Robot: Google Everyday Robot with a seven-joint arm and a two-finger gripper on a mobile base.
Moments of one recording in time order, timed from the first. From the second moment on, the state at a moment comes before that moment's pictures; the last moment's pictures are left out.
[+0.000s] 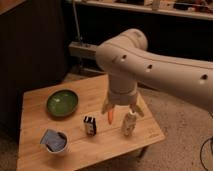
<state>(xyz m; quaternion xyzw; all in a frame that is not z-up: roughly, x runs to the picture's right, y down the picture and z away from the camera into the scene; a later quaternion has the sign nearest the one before) 0.033 0.084 0.525 -0.21 0.29 0.69 0.63</state>
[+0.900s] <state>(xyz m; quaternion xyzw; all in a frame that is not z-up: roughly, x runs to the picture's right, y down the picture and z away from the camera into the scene) -0.114 0.013 0.619 -0.22 0.25 0.62 0.71</state>
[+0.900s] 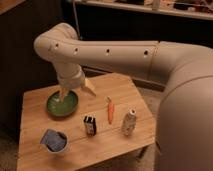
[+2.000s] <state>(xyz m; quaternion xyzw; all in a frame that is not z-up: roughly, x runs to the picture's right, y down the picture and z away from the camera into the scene) 0.030 -0.056 0.668 -0.15 0.28 0.70 0.65</state>
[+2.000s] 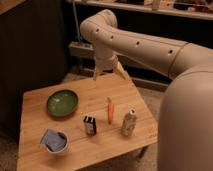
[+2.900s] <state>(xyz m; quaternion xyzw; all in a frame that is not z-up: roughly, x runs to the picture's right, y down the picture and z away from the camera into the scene) 0.122 -0.018 0.603 -0.10 0.29 0.76 0.57</state>
